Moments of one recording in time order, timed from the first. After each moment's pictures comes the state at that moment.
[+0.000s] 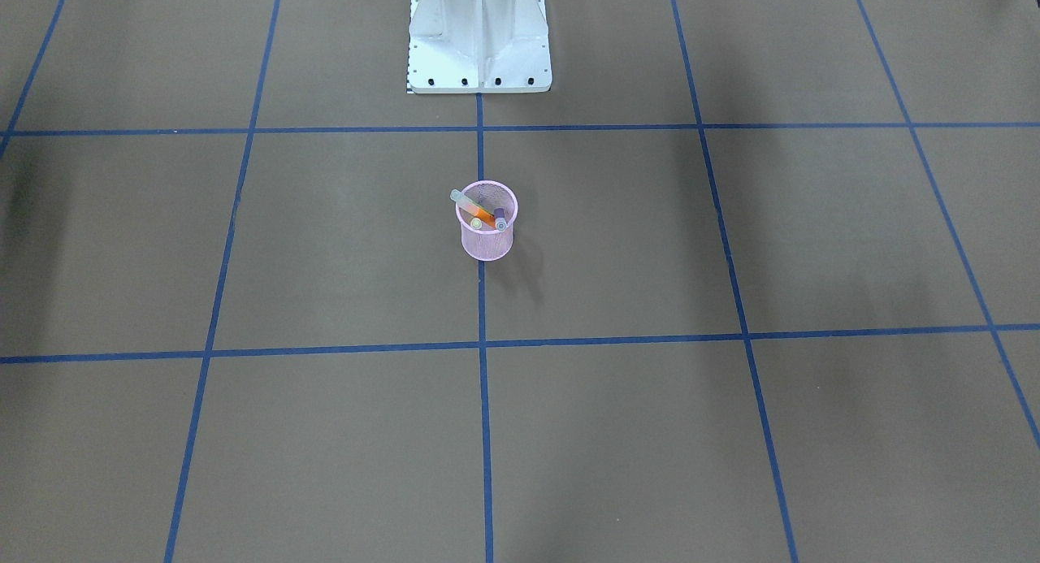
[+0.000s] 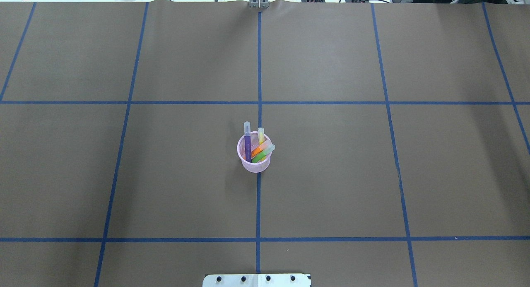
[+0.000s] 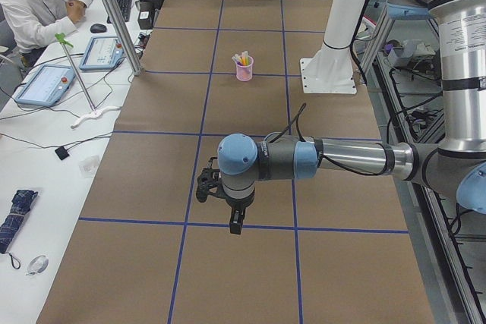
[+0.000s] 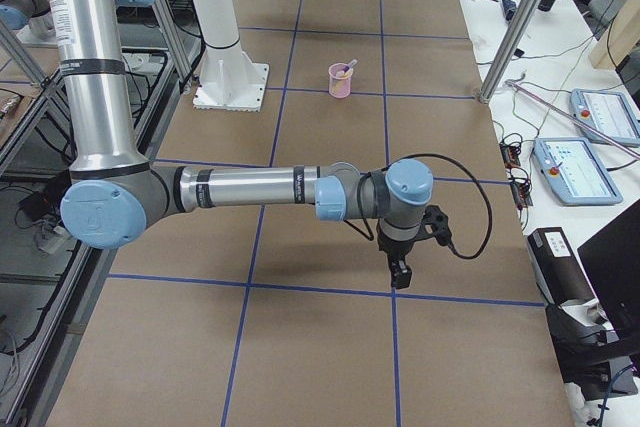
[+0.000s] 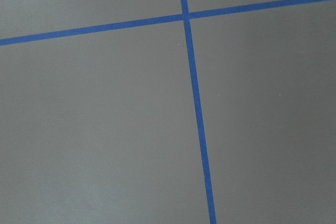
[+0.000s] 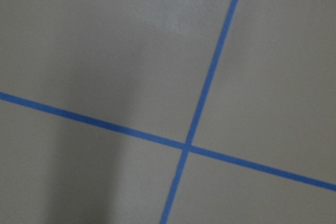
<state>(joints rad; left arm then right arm) -1.64 -1.38 -1.84 -1.43 -2.35 0.21 1.55 -1.51 1.54 -1.55 2.25 -0.16</state>
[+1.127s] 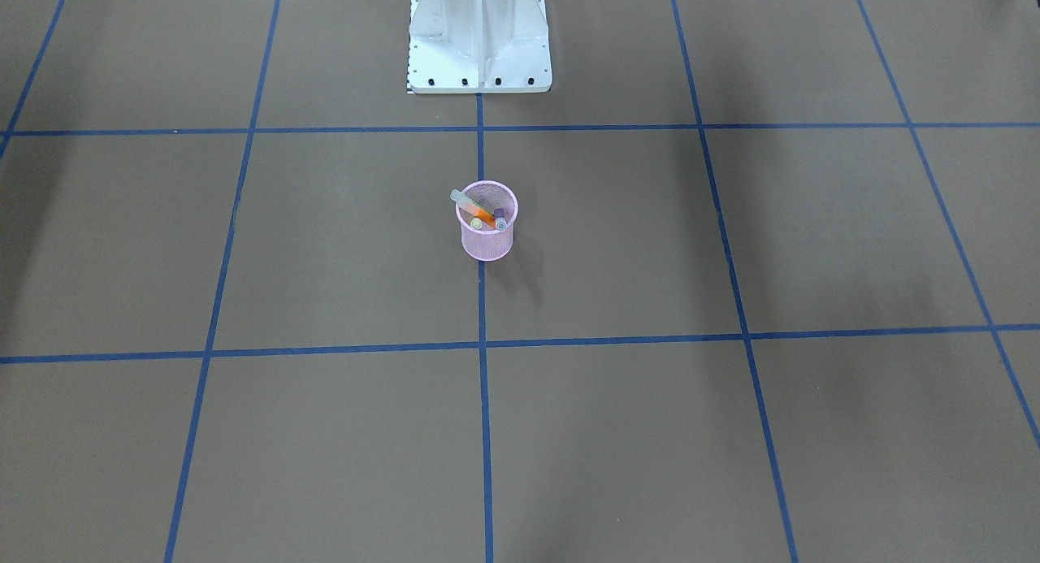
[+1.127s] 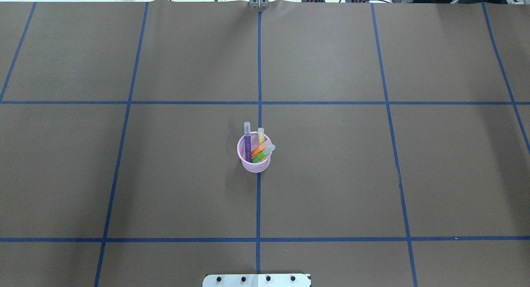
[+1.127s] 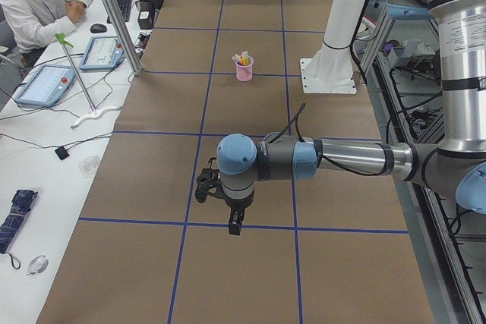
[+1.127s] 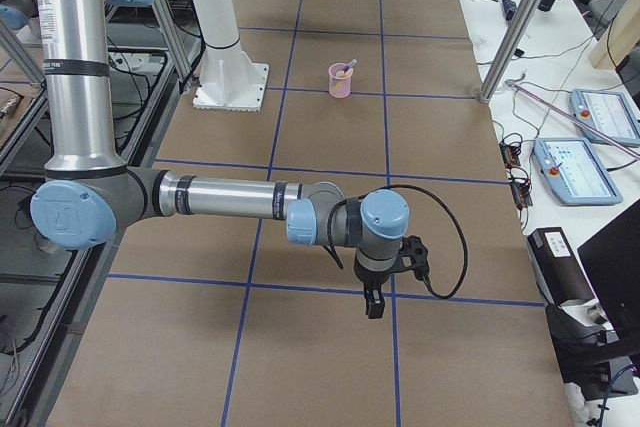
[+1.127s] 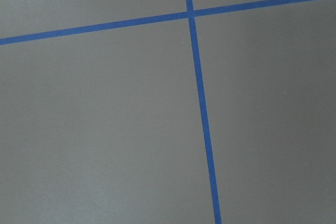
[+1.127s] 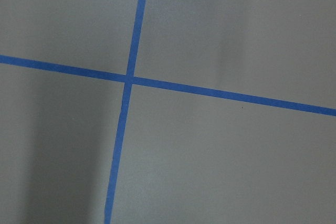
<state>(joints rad) -1.64 -1.38 -1.84 -1.44 -2.34 0.22 1.59 -1.55 1.54 -1.54 2.25 -0.15</state>
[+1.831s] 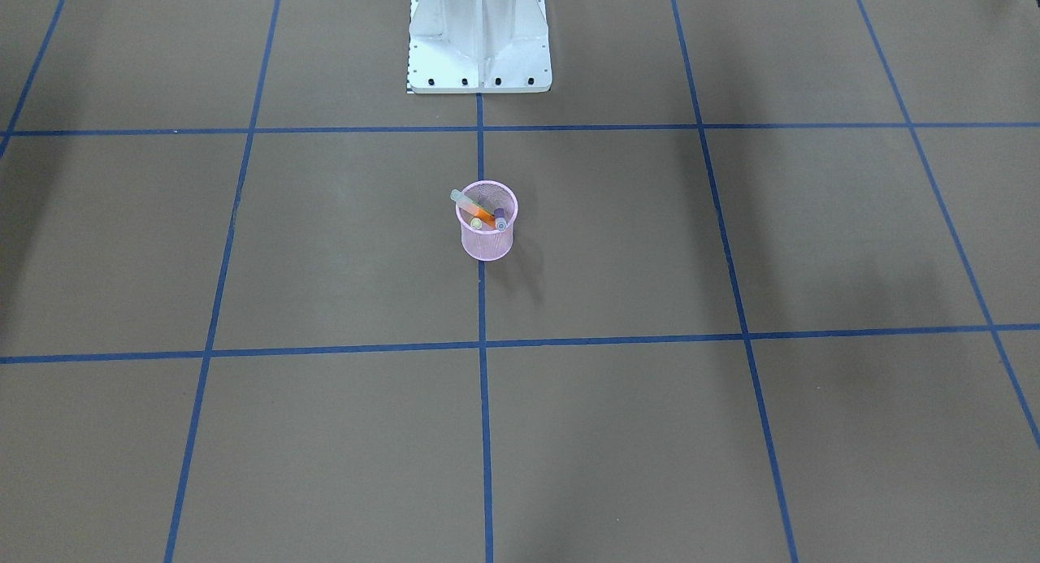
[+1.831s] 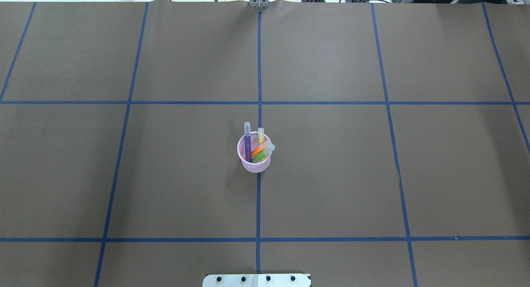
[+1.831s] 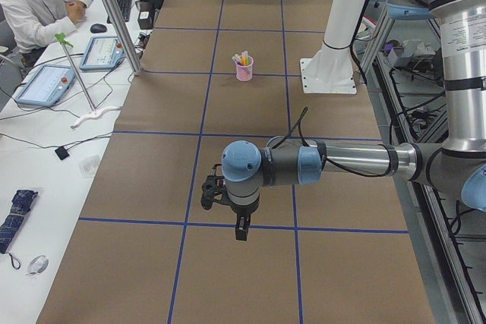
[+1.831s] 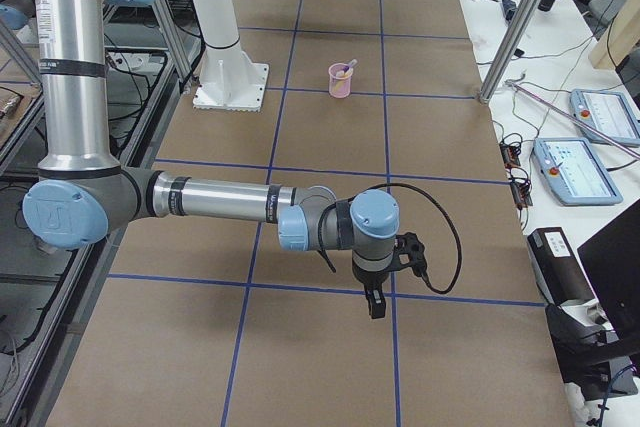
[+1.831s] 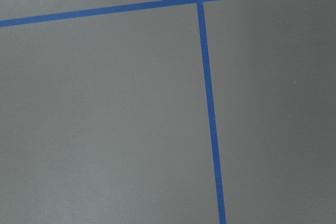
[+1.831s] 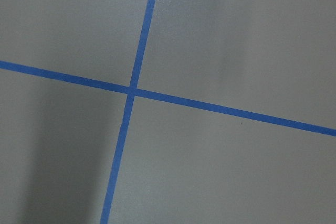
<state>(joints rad) -1.64 -1.35 -1.83 -1.43 -2.33 0.22 1.59 -1.59 1.54 -1.40 2.25 -0.15</state>
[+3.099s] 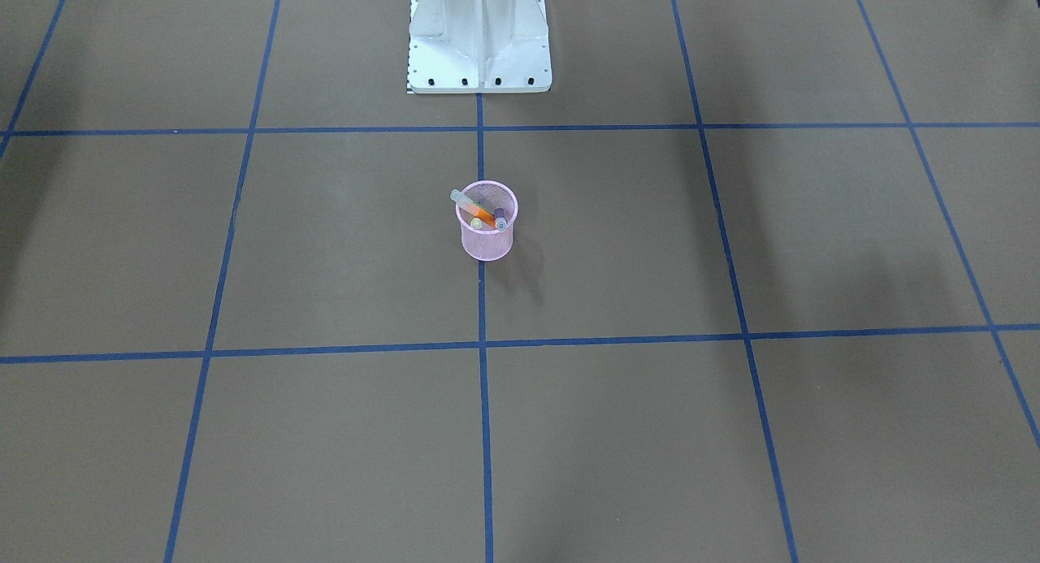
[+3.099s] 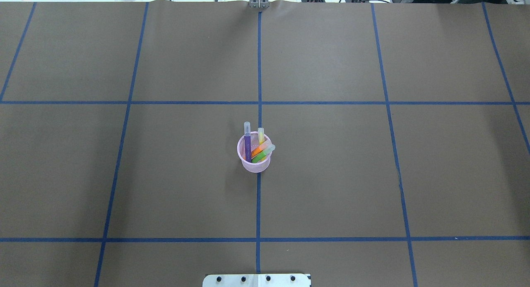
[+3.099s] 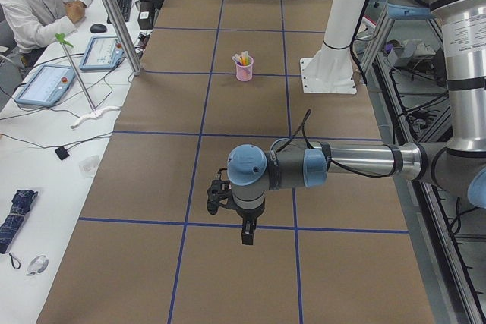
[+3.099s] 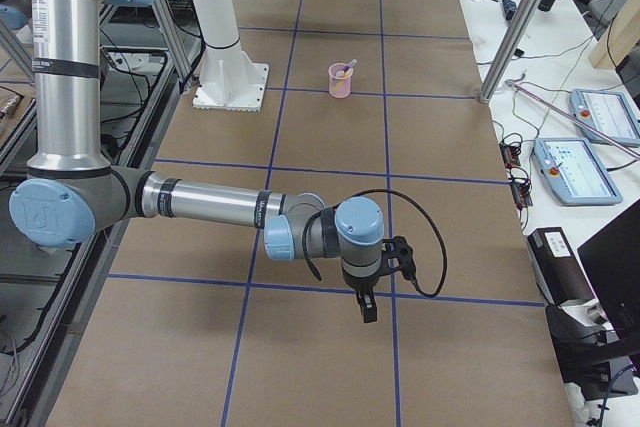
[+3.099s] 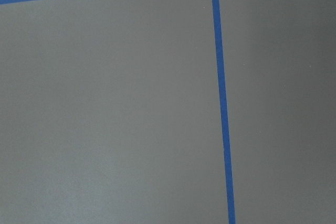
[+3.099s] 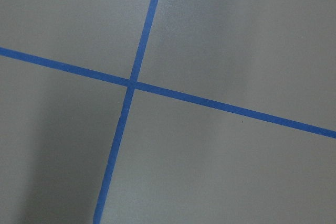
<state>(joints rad) -1.64 -1.33 -1.84 -1.43 -2.32 0.22 1.59 -1.63 1.55 -1.35 2.25 -0.15</state>
